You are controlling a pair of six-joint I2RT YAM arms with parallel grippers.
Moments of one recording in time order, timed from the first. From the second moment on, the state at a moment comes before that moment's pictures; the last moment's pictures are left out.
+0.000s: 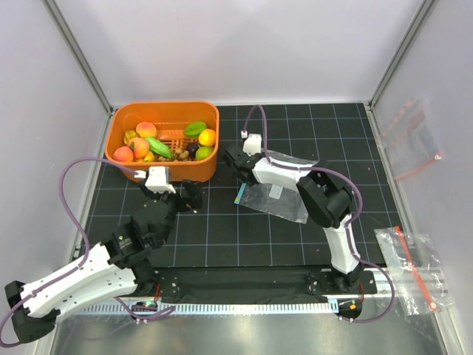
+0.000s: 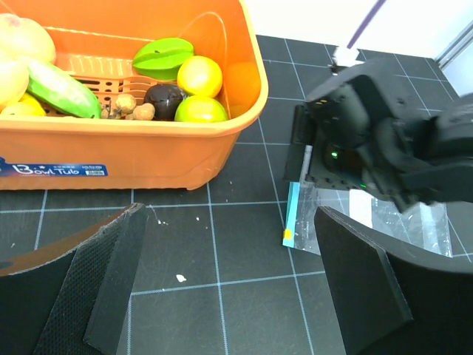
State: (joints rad) left arm -0.98 0.61 0.61 -0.18 -0.80 -0.39; right arm 0.78 2.06 1.45 -0.44 0.67 0.74
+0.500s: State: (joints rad) left arm -0.98 0.62 0.61 -0.18 -0.78 -0.39; right arm 0.78 2.15 1.53 -0.51 0.72 0.72
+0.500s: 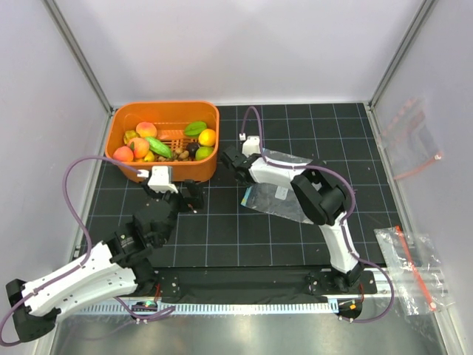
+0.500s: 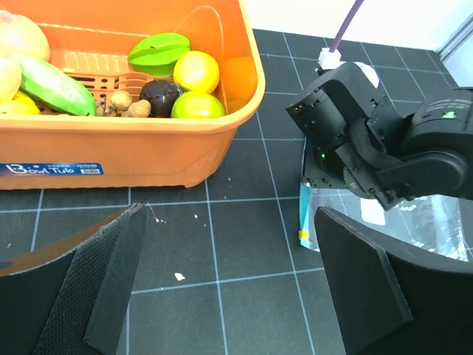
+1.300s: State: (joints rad) left arm -0.98 0.90 0.62 -0.10 -0.65 -0.45; right arm 0.85 1.47 0.96 -0.24 0.43 0.54
